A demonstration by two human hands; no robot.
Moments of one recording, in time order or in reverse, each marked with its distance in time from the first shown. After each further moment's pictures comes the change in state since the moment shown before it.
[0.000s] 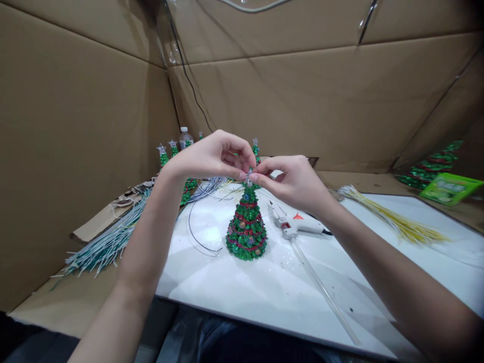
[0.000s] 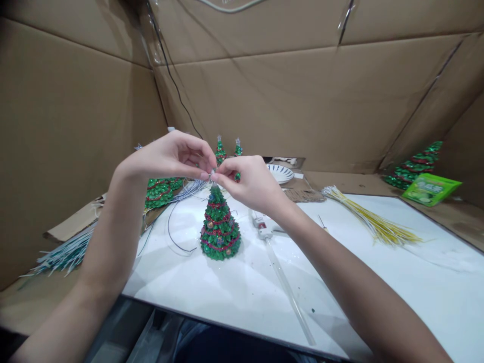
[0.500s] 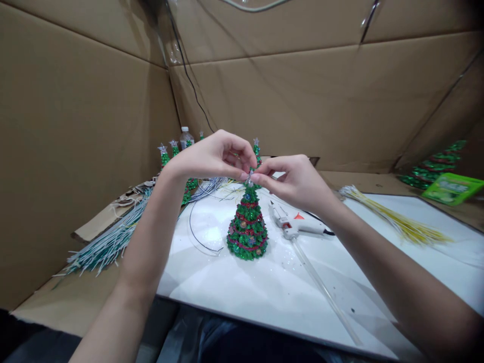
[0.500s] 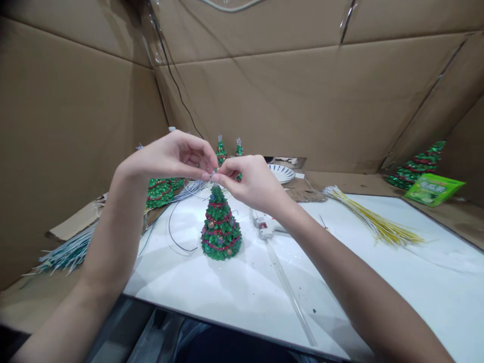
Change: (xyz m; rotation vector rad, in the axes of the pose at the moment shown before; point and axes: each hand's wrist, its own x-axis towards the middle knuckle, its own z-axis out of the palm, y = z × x) left_hand 0.001 -0.003 -0.001 0.002 -0.011 -0.001; right_hand 0.000 0.000 -0.001 0.032 -0.014 -0.008
